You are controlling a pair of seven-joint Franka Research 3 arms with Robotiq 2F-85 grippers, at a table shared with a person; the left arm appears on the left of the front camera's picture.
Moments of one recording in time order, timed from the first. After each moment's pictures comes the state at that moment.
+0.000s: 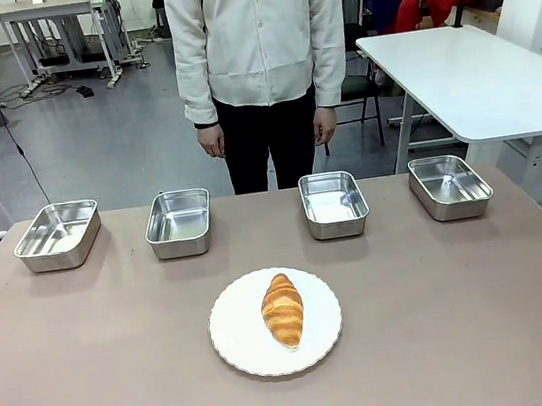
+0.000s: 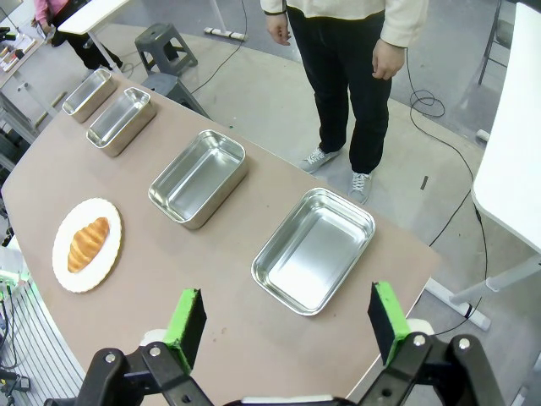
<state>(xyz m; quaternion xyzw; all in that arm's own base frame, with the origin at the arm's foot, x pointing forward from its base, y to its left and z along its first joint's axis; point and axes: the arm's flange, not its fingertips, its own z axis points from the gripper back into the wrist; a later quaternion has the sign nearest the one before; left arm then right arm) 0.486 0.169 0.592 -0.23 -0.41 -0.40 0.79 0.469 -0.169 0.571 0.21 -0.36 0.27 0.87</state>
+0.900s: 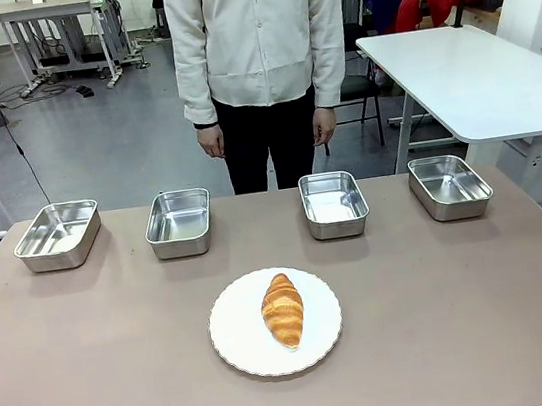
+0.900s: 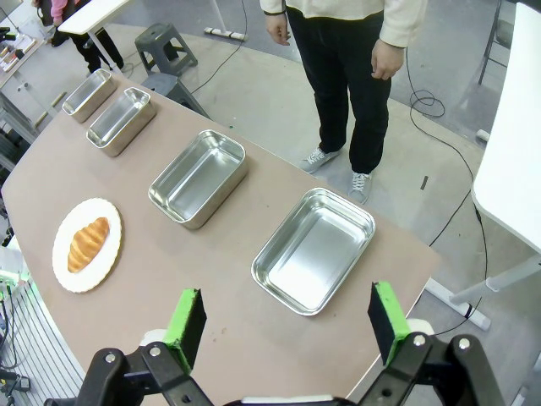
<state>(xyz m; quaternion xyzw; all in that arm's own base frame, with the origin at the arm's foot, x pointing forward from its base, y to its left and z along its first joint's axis) 0.486 0.169 0.592 -0.23 -0.41 -0.40 0.79 0.469 -0.169 0.571 0.21 -0.36 0.27 0.87</state>
